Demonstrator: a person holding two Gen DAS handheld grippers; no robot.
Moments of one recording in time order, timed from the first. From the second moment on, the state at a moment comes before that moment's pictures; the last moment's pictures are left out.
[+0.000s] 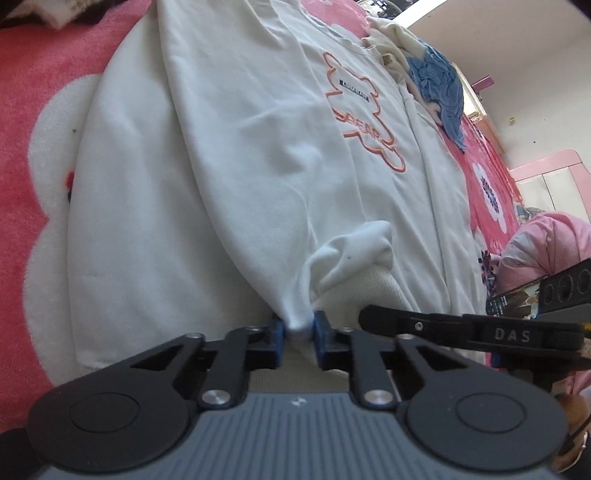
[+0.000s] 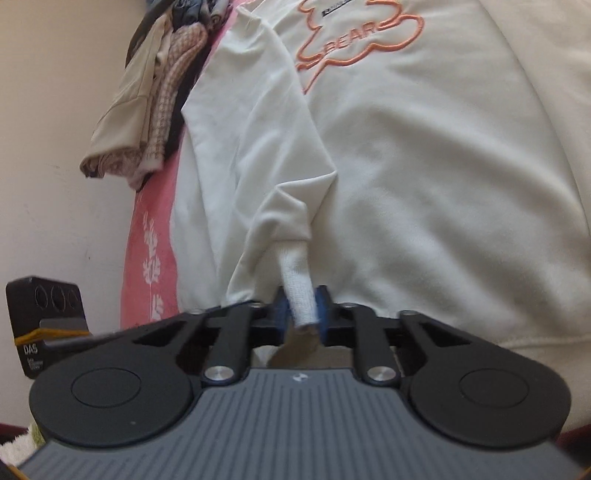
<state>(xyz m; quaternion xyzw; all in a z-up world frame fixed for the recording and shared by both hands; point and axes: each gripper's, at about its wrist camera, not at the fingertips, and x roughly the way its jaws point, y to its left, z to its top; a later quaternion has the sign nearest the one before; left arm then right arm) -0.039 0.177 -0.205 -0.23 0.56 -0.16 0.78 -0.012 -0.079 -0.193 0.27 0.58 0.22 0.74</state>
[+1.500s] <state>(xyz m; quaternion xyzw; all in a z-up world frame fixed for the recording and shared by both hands) -0.084 0.201 -0.163 -0.07 0.55 -0.12 0.83 -0.071 -0.006 -0.133 0.06 0.42 0.30 0.85</state>
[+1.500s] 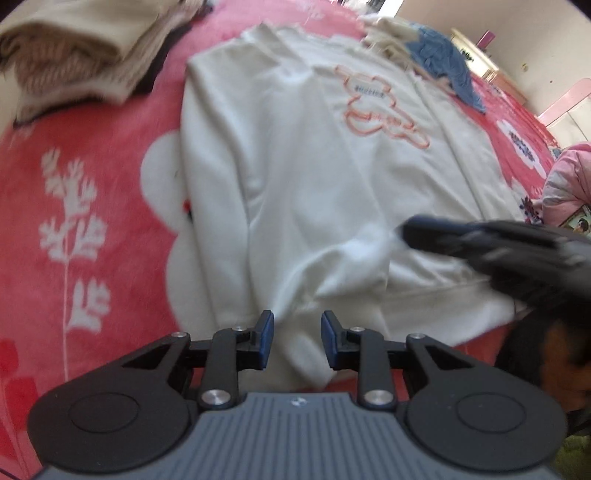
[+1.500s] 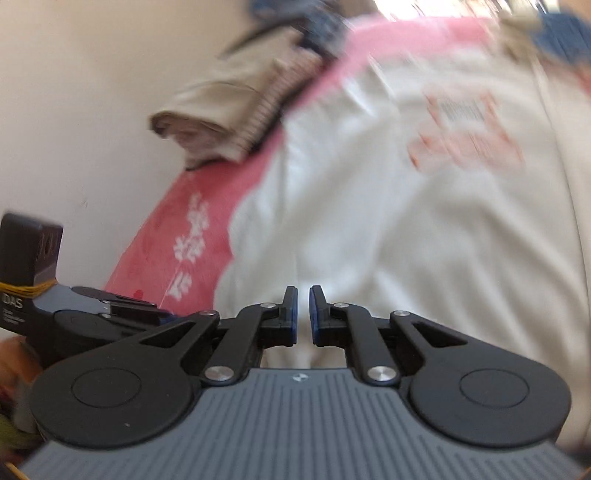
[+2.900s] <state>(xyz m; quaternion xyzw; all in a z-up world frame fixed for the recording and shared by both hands) -0.099 0.153 -0.192 0.01 0.59 -0.18 0.79 0.137 0.108 -0.170 0.02 0.47 0.38 0.80</state>
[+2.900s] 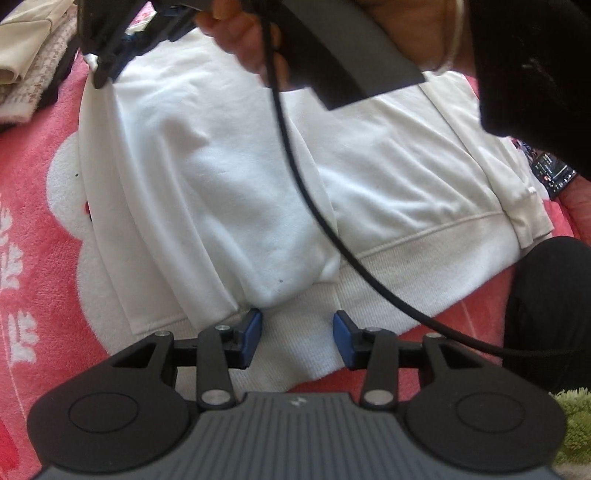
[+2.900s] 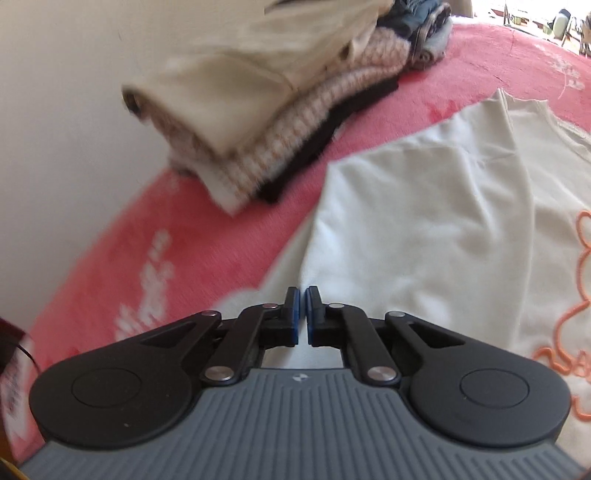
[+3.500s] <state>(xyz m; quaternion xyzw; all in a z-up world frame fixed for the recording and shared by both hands) -0.109 0.177 -0.188 -0.01 0.59 -0.18 0.79 0.166 0.092 -0.156 0.06 0.45 0.38 0.81</state>
